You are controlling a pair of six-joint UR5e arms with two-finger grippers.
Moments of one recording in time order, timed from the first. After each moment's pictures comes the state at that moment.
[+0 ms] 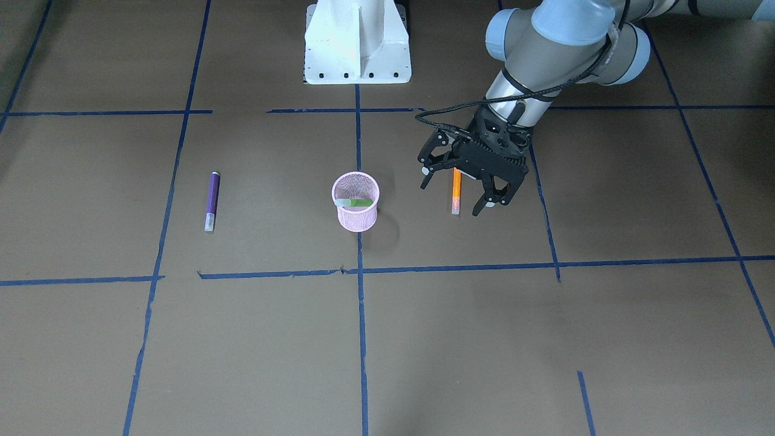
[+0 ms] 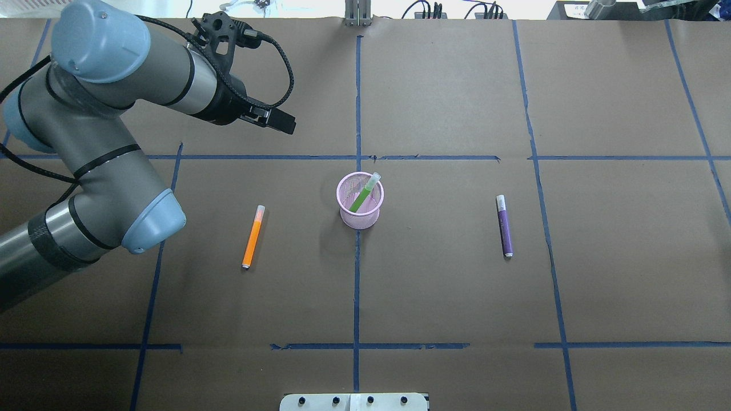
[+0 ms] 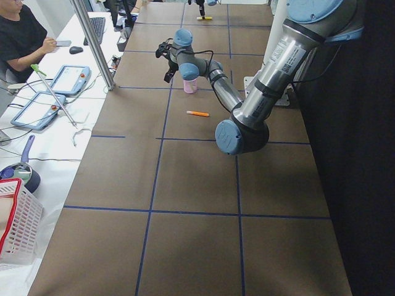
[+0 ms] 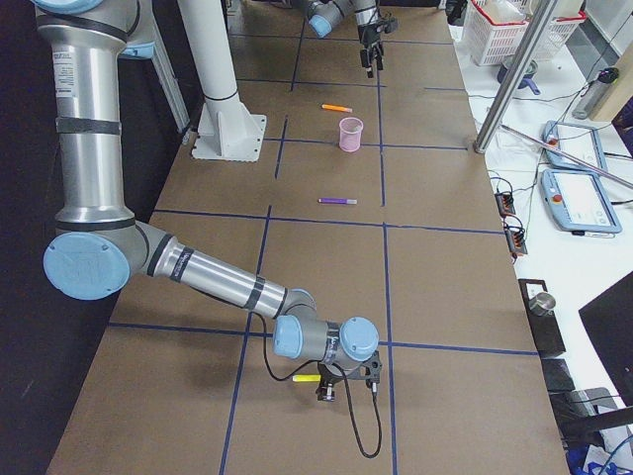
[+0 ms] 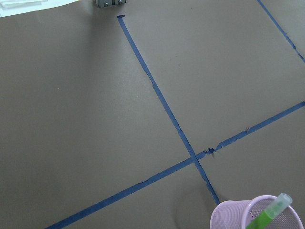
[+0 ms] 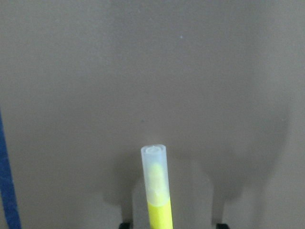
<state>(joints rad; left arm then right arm) -0.79 -2.15 -1.75 -1.95 -1.99 -0.78 1.42 -1.58 1.16 -1.32 2.31 0.03</state>
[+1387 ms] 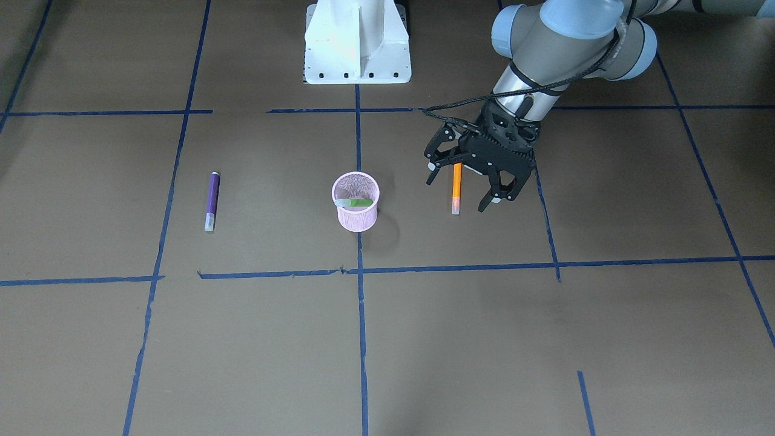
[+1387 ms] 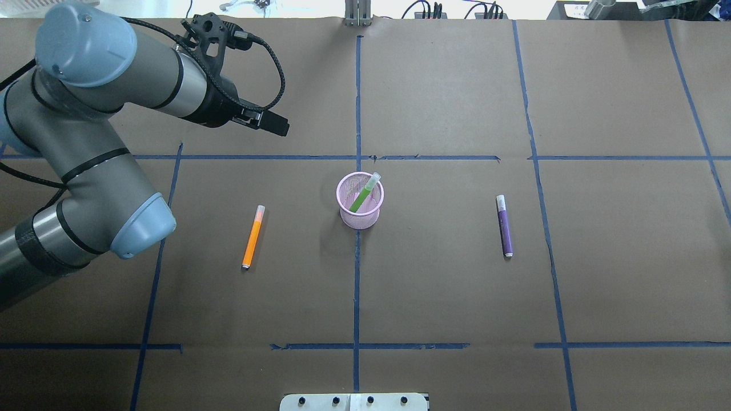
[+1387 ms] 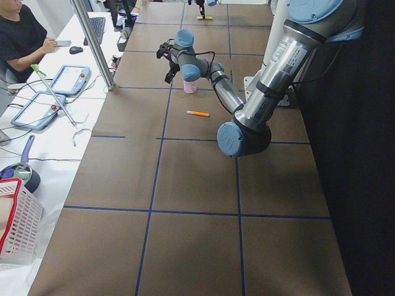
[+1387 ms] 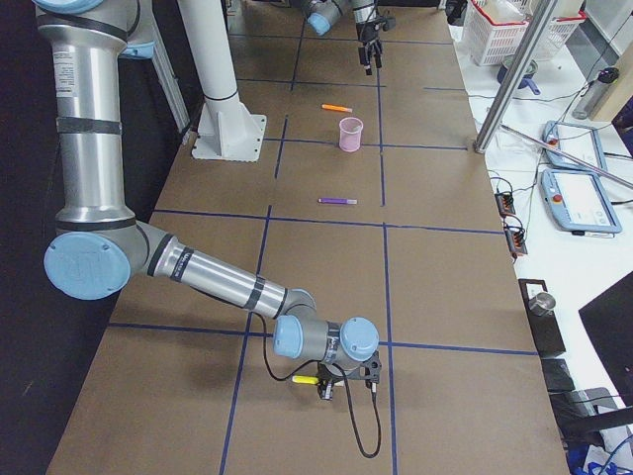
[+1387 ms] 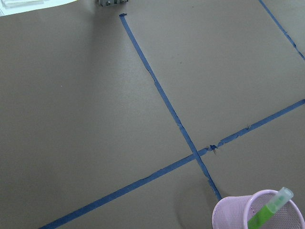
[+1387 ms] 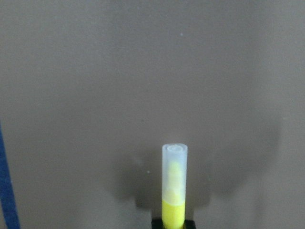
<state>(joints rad) -0.79 -2.12 -1.79 -1.95 -1.99 -0.78 1.41 -1.57 1.16 -1.32 2.32 0.03</state>
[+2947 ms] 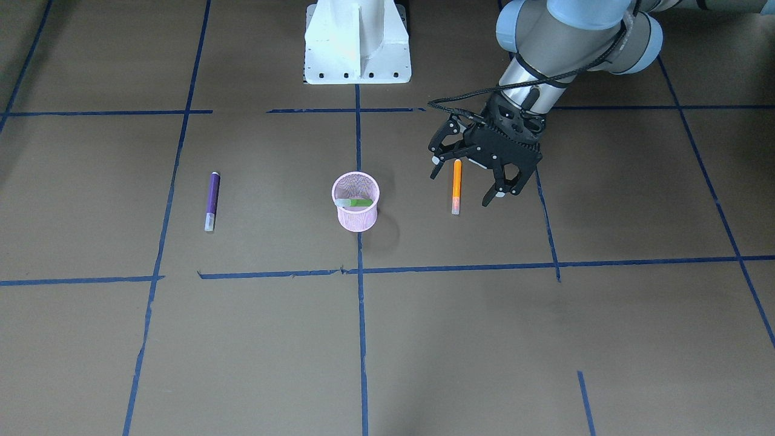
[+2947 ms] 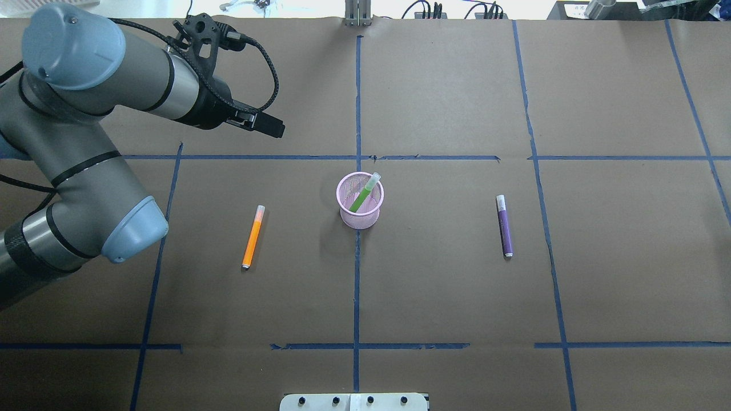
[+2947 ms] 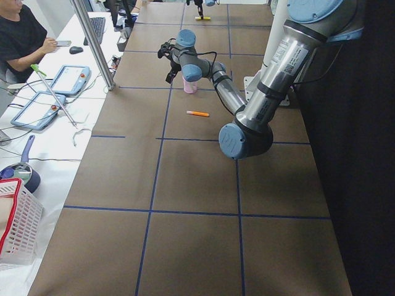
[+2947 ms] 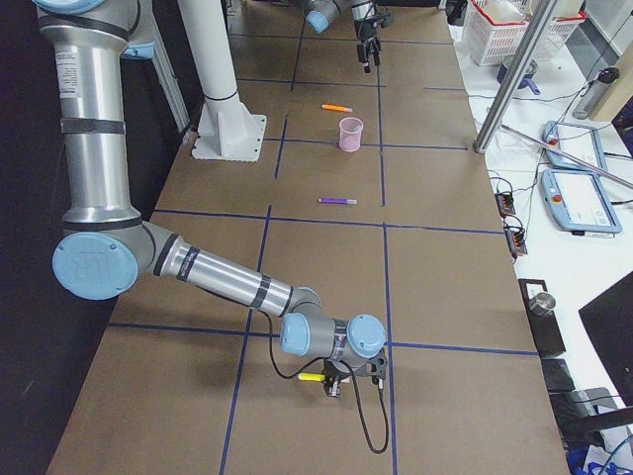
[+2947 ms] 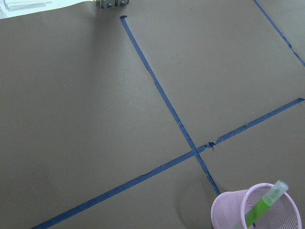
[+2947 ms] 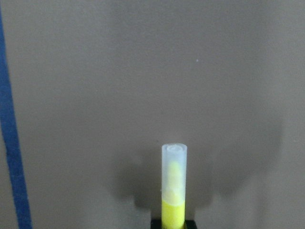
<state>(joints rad) -0.79 -2.10 -1.81 -1.95 -1.99 -0.78 1.41 -1.55 1.14 -1.32 2.32 0.02</state>
